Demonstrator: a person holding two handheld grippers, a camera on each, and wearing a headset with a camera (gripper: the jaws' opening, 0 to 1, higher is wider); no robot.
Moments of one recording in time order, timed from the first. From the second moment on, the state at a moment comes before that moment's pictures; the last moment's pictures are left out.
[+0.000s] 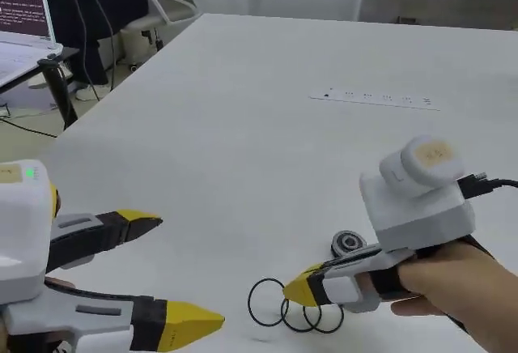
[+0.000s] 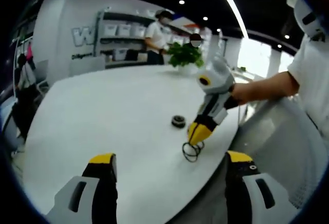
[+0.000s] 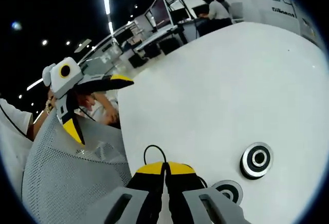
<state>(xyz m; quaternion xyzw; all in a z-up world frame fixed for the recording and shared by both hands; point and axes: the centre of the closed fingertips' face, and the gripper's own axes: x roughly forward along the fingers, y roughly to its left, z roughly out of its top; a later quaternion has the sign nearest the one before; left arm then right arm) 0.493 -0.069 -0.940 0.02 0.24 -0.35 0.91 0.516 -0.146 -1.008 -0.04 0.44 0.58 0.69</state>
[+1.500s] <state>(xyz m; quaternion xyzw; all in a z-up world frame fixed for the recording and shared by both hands) 0.490 -0.068 -0.950 0.05 0.26 -0.36 0.90 0.519 -0.150 -1.016 -0.06 0.44 0.57 0.69</state>
